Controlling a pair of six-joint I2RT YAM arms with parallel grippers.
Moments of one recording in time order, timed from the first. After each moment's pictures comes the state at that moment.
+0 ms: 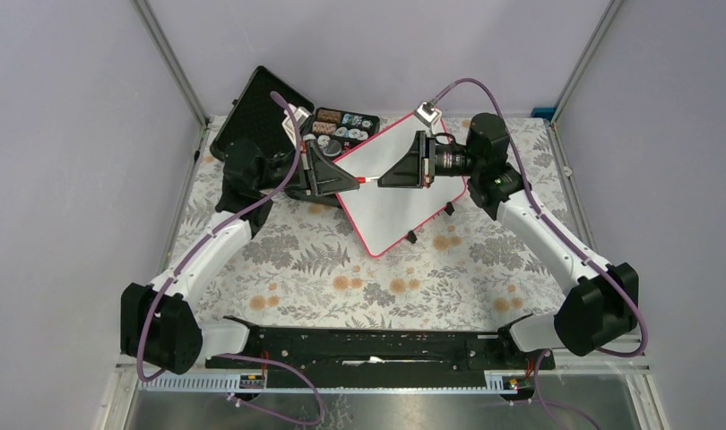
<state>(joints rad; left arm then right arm) -0.31 1.26 0.98 0.54 1.14 -1.03 0.43 1.39 1.20 0.17 -1.10 1.01</state>
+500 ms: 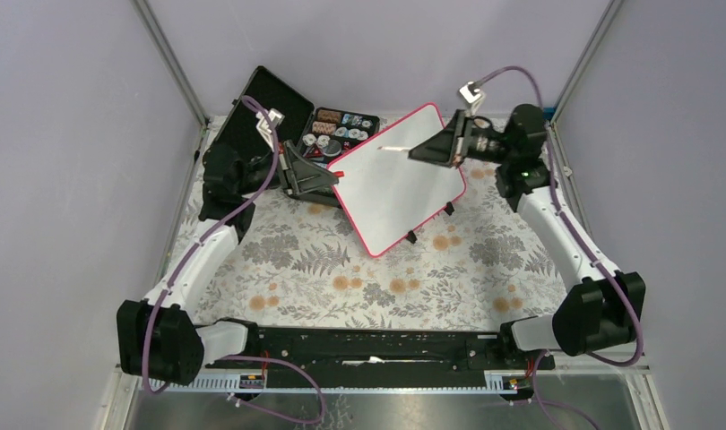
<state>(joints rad) -0.20 1.21 0.93 0.51 1.14 -1.02 0.28 1.38 1.20 0.22 -1.12 1.07</state>
